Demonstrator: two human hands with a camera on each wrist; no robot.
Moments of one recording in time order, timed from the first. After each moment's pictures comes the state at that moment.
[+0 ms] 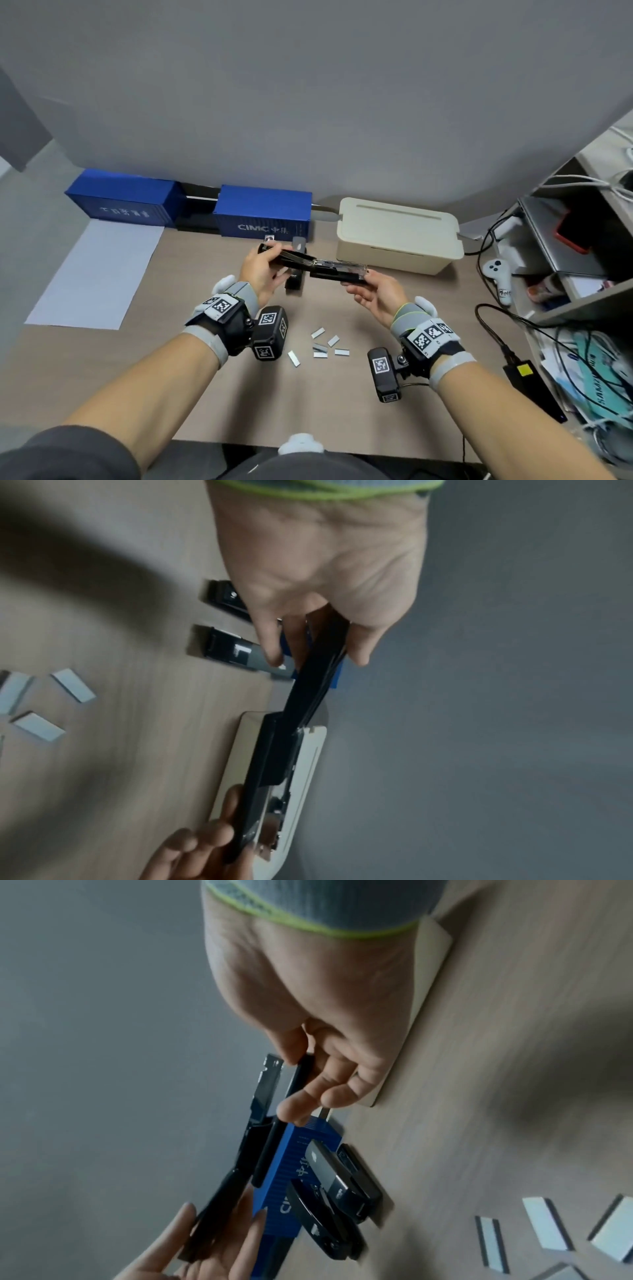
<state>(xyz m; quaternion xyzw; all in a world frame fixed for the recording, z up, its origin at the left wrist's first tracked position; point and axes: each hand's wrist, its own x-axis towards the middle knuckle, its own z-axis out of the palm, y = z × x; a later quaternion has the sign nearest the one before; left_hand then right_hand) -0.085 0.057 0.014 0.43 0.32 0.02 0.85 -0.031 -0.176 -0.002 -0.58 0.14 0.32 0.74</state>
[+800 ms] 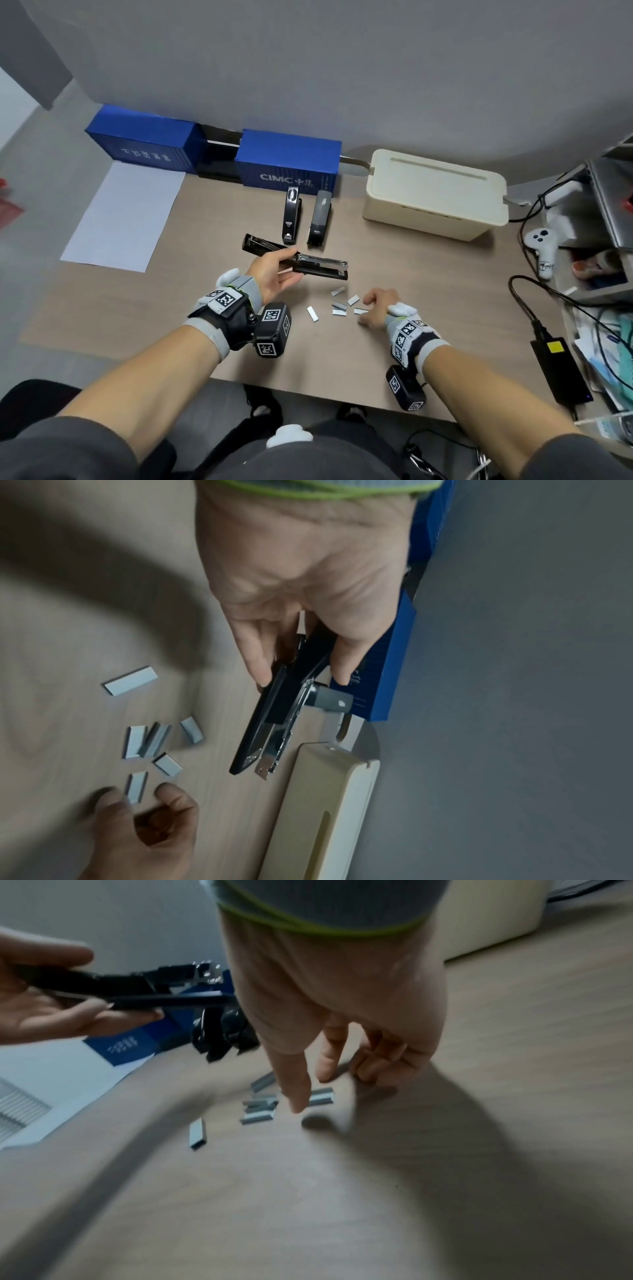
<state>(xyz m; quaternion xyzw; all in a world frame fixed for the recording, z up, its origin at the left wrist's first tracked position) -0.144 0.060 -0.037 0.40 0.45 -0.10 0.79 -0.083 -0.188 -0.109 -0.92 -0.01 0.37 0.13</state>
